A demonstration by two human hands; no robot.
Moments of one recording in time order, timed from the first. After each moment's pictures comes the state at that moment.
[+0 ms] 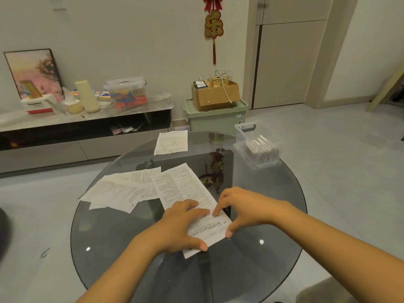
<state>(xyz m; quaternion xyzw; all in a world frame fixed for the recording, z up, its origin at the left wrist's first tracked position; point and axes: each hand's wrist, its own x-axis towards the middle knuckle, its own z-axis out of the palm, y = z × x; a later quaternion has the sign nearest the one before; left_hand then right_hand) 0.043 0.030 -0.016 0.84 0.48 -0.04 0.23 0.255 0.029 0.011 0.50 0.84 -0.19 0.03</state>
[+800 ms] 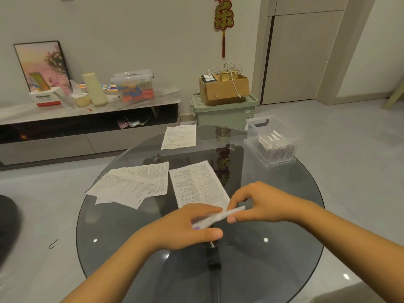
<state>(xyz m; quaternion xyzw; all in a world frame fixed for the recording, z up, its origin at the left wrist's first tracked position) 0.034 0.027 -0.003 0.82 0.41 0.06 0.40 0.262 0.032 0.010 0.48 0.81 -0.30 -0.11</state>
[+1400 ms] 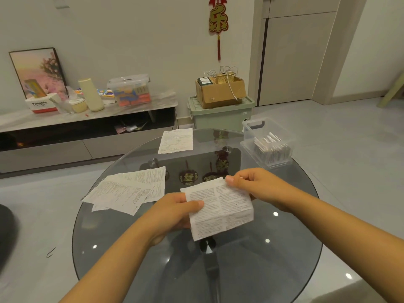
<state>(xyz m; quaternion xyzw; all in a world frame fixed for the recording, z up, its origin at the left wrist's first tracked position) 0.039 0.036 0.014 0.56 0.51 0.24 0.60 0.266 0.048 0.019 0.56 0.65 -0.44 -0.26</state>
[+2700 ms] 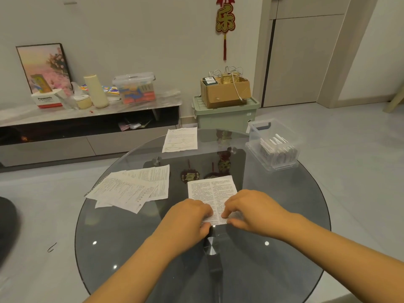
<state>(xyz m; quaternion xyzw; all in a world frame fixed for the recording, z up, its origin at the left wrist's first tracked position) 0.049 0.039 -0.022 0.88 0.47 0.08 0.04 0.241 0.035 -0.007 0.49 0.87 -0.07 -0.04</state>
